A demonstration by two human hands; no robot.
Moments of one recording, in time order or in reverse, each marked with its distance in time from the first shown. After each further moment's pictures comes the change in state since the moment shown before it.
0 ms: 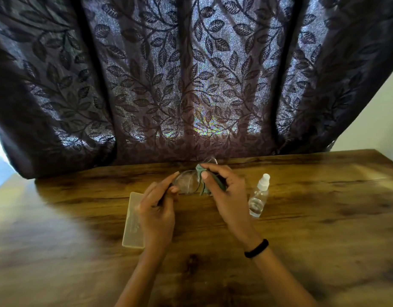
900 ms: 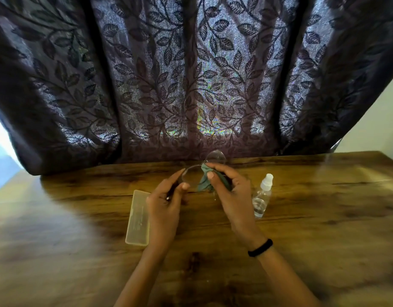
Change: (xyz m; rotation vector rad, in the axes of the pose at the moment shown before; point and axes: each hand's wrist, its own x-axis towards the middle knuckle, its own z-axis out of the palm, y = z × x) left_hand 0.002 0.013 0.005 -0.134 -0.088 -0.332; right_hand -0.002 0.004 -0.001 0.116 0.011 0.015
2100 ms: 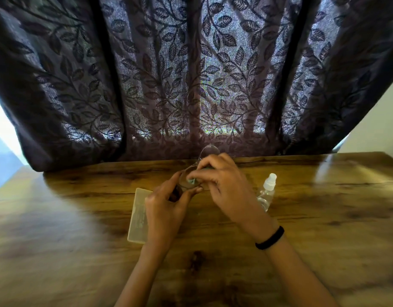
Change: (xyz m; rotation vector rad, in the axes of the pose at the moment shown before) left_hand 0.001 0.006 -0.009 0.404 -0.043 0.180; right_hand 0.014 -0.037 0.001 -0.849 -0.400 -0.416
